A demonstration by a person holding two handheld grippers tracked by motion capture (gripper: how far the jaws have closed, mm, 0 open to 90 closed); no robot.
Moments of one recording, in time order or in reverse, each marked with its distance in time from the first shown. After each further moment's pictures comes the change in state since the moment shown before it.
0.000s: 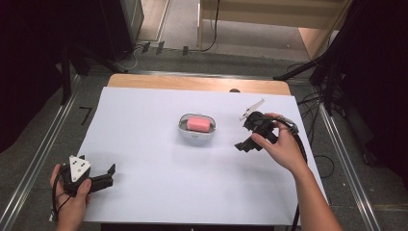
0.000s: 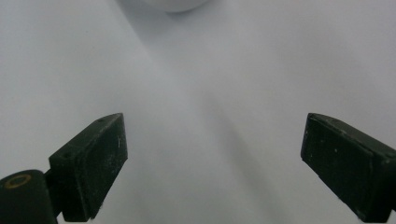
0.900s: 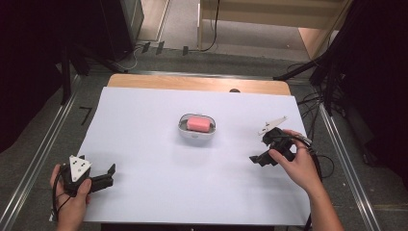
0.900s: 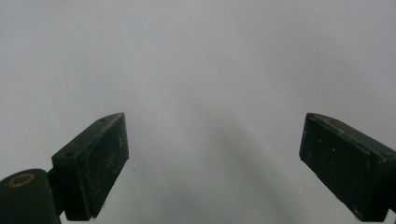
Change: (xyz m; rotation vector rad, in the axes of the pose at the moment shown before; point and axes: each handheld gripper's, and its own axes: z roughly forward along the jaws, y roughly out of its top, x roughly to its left) left arm 0.000 0.000 0.000 0.004 0.001 -0.001; right arm -0.001 -0.069 -0.002 -0.053 -0.021 0.078
